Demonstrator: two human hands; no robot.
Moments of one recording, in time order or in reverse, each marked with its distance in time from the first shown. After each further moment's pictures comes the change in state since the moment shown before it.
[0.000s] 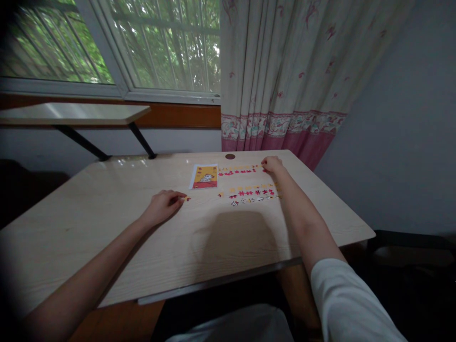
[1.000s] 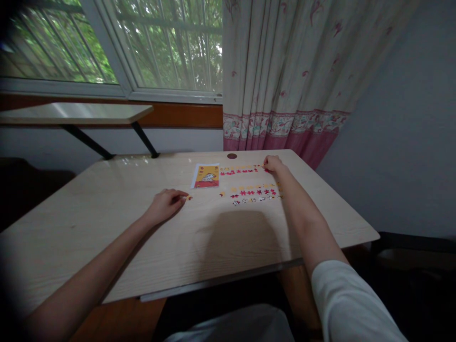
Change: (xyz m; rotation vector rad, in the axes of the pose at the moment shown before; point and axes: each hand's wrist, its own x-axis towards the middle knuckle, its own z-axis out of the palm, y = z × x) left_hand -0.001 0.000 0.001 -0.035 0.043 0.005; right_hand 0.008 0.000 0.002 0.114 -0.003 -0.051
